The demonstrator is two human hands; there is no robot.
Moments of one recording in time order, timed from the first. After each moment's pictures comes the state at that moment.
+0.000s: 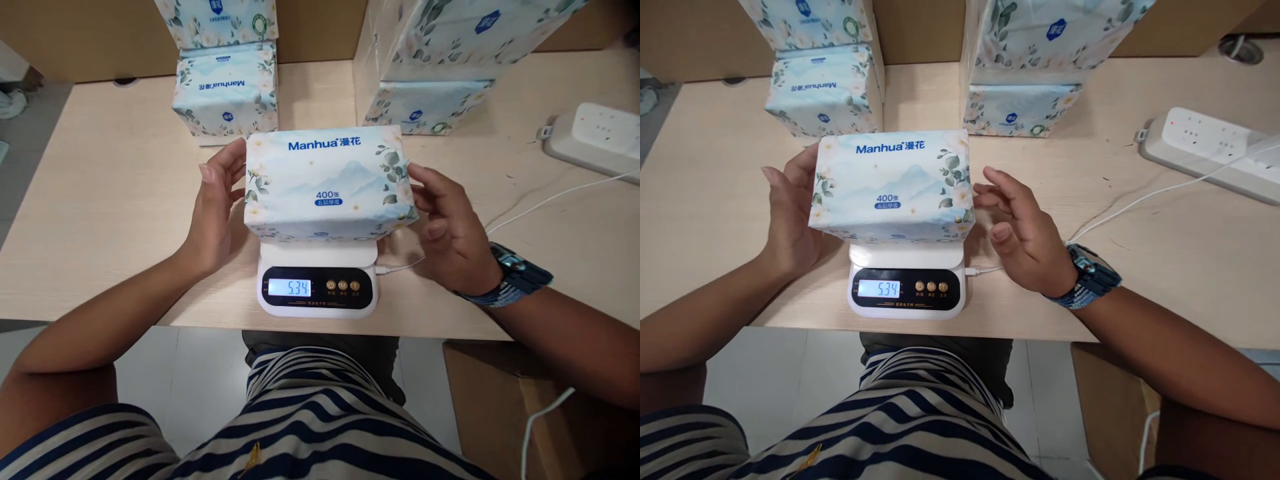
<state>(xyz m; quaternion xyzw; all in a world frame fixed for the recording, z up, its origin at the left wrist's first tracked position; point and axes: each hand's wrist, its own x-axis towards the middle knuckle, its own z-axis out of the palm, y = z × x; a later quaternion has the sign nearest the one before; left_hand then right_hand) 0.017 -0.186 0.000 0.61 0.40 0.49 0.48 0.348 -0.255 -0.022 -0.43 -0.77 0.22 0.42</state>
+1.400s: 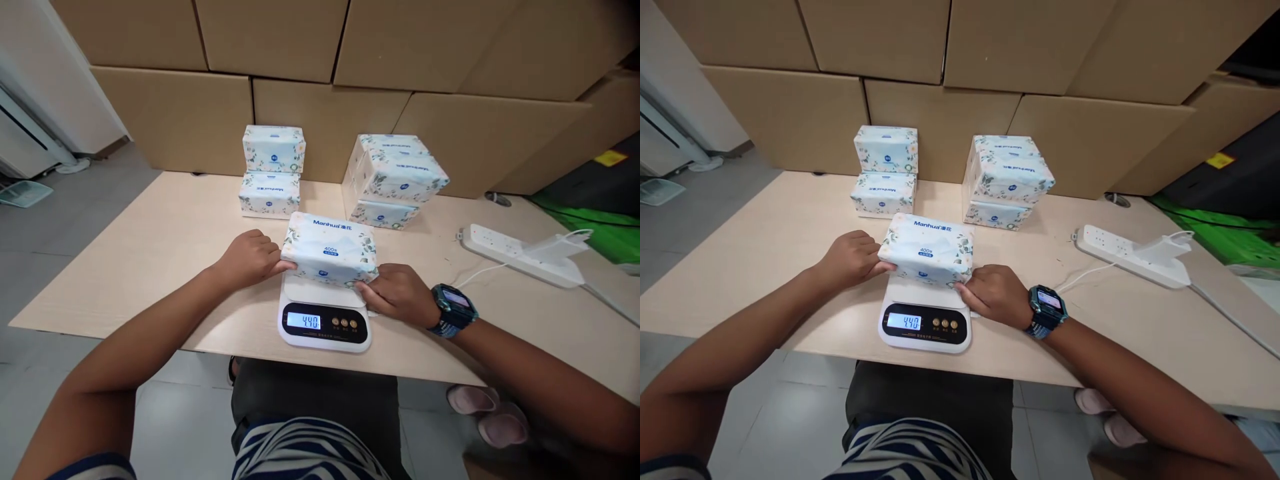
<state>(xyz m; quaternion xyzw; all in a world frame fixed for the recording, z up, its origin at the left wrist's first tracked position) -0.026 -0.160 0.017 0.92 0.20 0.27 -0.19 0.304 -0.238 0.020 -0.25 -0.91 -0.14 0.30</state>
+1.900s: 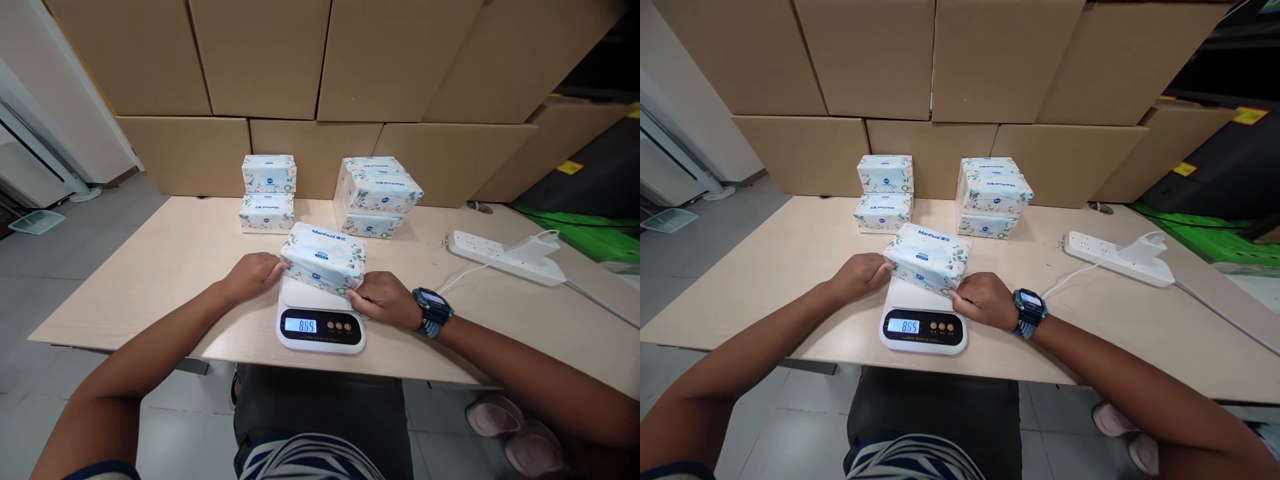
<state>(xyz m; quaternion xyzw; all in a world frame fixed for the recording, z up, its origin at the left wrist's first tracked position) -0.023 -0.169 0.007 0.93 0.29 0.24 -0.06 0.298 -0.239 0.013 -0.23 -0.91 -0.09 0.33</state>
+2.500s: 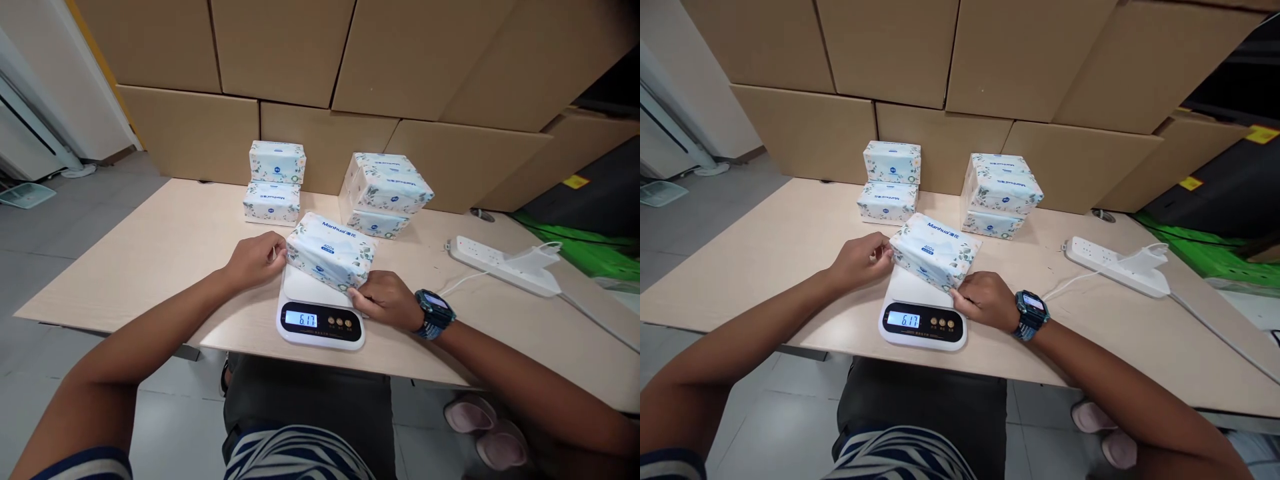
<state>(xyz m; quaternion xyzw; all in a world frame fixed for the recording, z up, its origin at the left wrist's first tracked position) -0.014 -0.179 0.011 0.85 0.44 0.30 0.05 0.296 -0.241 0.016 -0.22 -0.92 -0.09 0.32</state>
